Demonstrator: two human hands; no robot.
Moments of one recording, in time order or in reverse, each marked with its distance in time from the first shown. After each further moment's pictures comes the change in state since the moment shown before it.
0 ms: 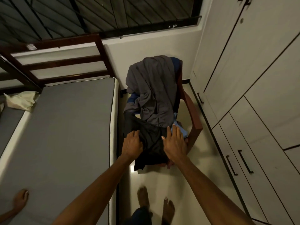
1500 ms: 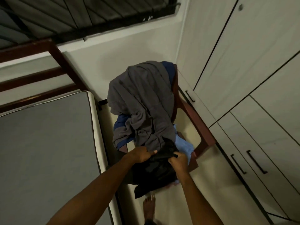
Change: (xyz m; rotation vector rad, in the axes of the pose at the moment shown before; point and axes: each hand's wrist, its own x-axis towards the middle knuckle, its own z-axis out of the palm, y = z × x) left_hand 0.265 -0.041 0.014 -0.166 -0.840 0.148; right_hand 0.150 -0.012 0.118 0.870 -0.122 0.881
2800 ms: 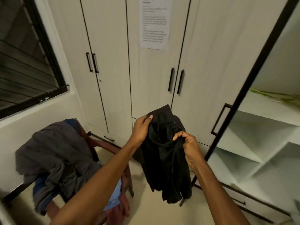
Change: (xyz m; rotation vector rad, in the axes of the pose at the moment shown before) left_hand -0.277 0.400 0.196 -0.555 0.067 1.068; right_hand -0.413 0.058 -0.375 0.591 0.616 -0.591
